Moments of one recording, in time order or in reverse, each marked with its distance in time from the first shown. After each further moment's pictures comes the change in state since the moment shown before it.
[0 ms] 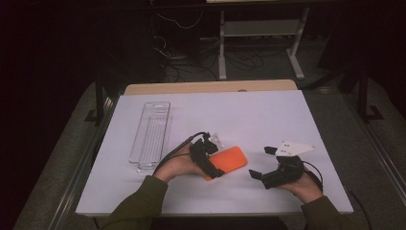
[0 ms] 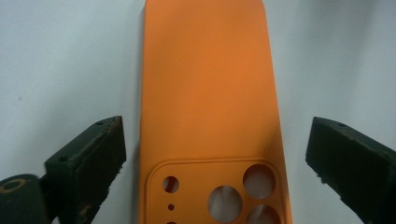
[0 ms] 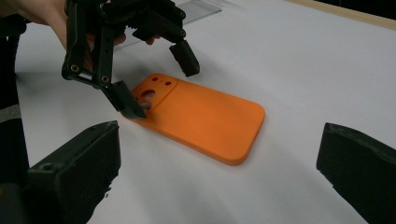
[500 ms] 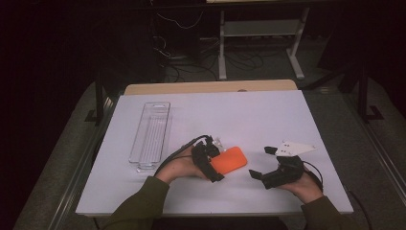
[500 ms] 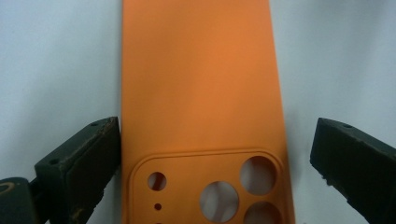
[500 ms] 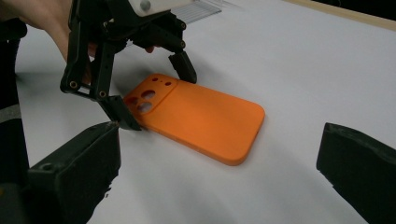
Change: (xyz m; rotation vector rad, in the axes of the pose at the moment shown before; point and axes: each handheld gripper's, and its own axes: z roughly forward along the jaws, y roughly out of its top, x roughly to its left) left arm -0.004 -0.001 0.010 0.080 -0.002 0.024; right arm 0.000 0.000 0.000 -0.001 -0.001 -0.002
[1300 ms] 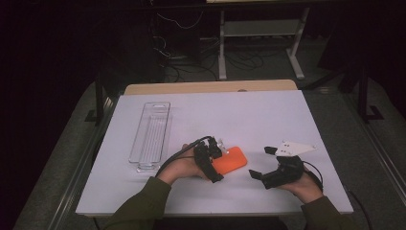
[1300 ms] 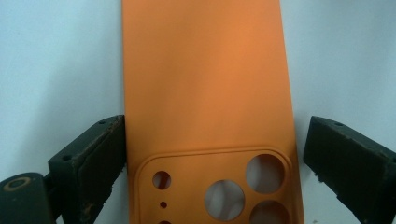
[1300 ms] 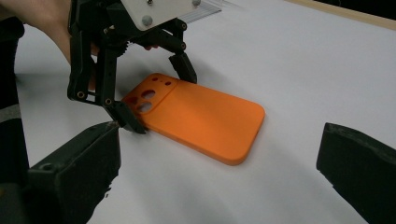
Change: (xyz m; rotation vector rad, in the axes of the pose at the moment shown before) left arm -0.005 0.006 0.002 0.063 0.053 0.043; right arm 0.000 0.000 0.000 0.001 0.000 0.002
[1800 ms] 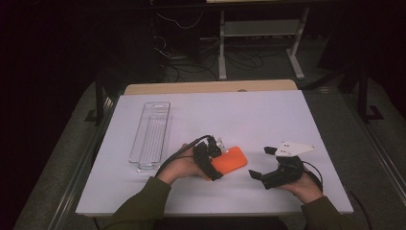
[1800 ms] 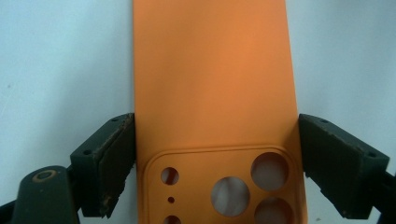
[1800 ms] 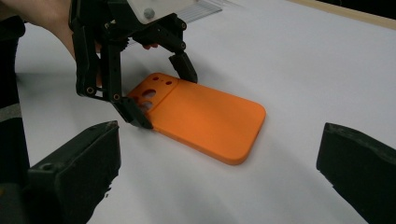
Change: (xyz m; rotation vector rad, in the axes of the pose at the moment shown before) left arm 0.001 0.000 -0.003 -0.005 0.014 -0.008; right arm 0.000 0.000 0.000 0.002 0.002 -0.003
